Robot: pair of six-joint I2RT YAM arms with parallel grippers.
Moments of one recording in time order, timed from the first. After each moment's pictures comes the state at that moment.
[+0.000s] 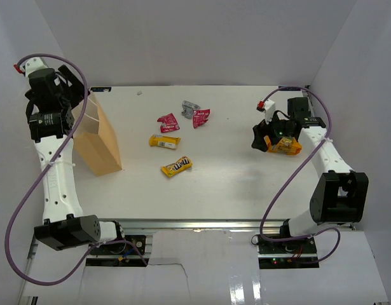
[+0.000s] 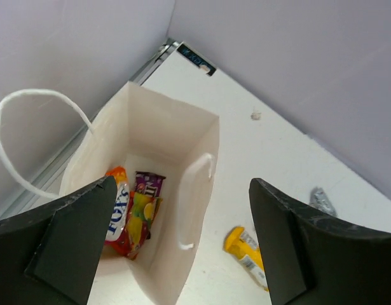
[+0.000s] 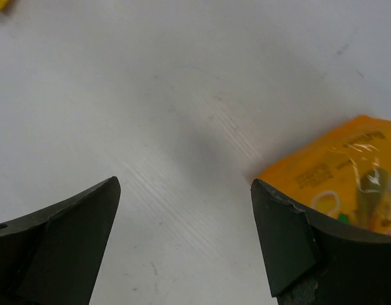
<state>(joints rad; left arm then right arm) 0.21 1.32 1.69 -0.71 -0.23 -0.38 0.04 1.50 1.20 -0.68 -0.69 -0.62</state>
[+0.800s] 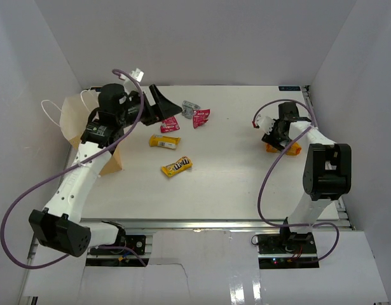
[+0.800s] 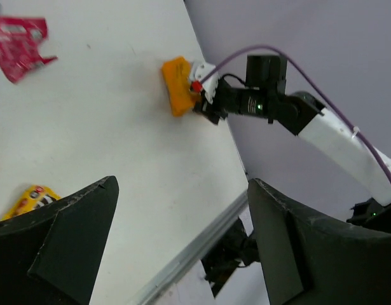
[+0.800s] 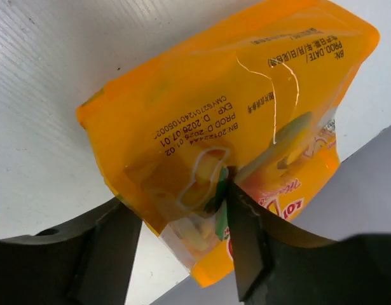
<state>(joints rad) -0.27 1.27 1.38 -0.37 0.52 -0.65 0.03 1.77 1.22 -0.56 0.01 -1.05</state>
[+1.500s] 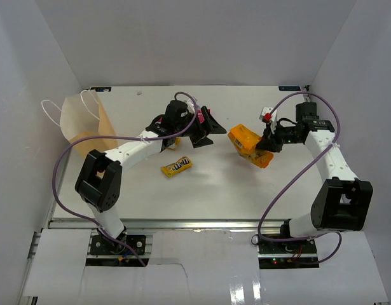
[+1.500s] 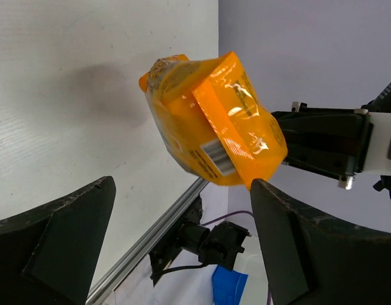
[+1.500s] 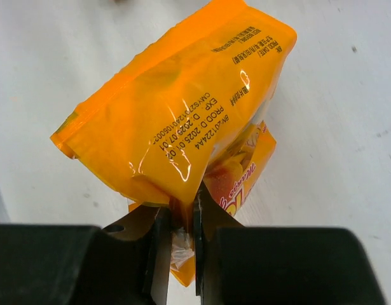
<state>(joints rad) -0.59 1.73 1.28 -0.02 0.49 -1.03 -0.03 1.44 1.18 -0.83 -0.87 -1.03</state>
